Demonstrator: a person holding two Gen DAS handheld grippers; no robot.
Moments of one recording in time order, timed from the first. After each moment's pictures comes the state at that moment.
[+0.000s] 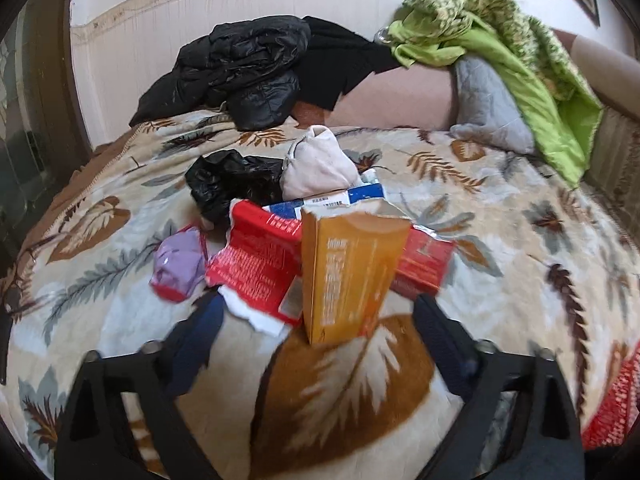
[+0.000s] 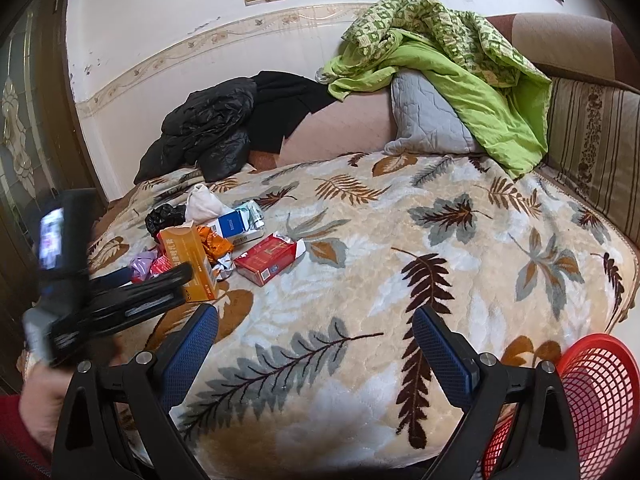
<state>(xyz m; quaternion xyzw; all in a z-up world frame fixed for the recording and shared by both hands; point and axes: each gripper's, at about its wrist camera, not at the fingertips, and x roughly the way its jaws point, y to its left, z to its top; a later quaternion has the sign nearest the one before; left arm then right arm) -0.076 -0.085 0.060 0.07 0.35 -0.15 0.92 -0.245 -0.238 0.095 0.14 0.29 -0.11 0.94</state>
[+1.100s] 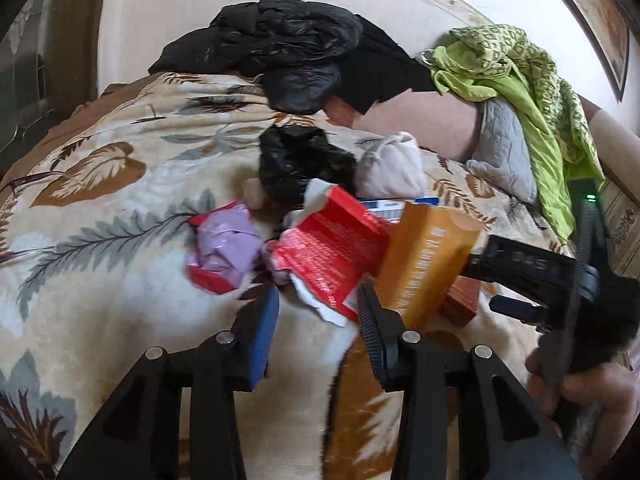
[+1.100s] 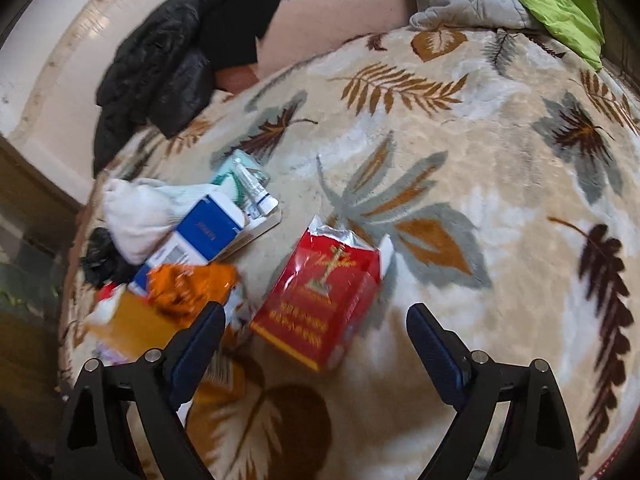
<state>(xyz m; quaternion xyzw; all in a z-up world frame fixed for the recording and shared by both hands) -0.038 0.002 0.057 -0.05 0.38 -0.17 0.91 -0.022 -0.245 0.019 0.28 0.47 -0.11 0.83</state>
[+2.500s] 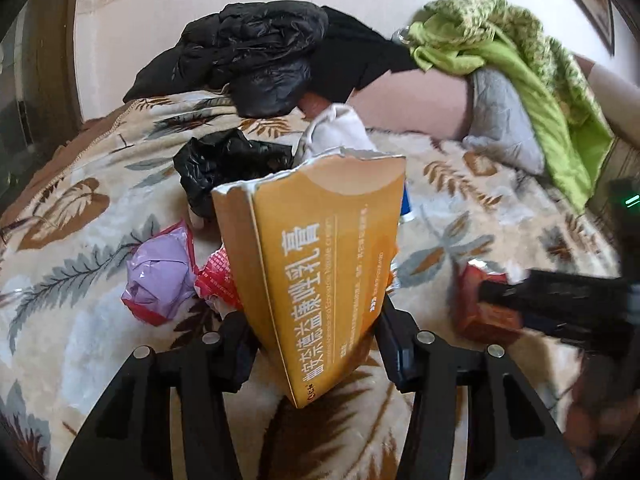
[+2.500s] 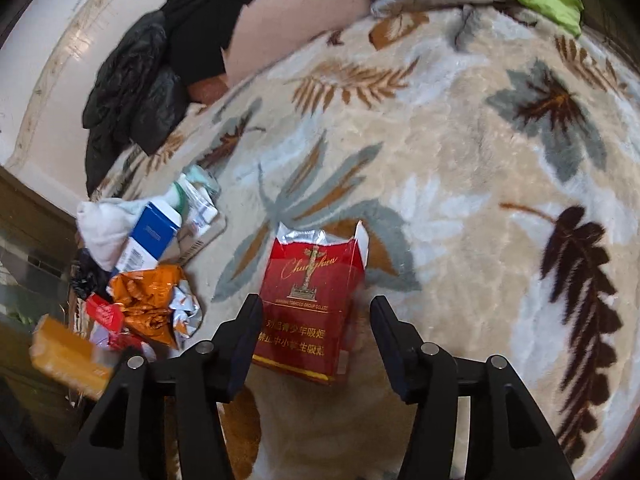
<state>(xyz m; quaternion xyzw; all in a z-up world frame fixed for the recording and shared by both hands) -0.026 -0.062 0.050 0.01 0.36 -0.18 0.92 -0.055 -0.289 0.001 0.33 0.46 -0.10 0.82</state>
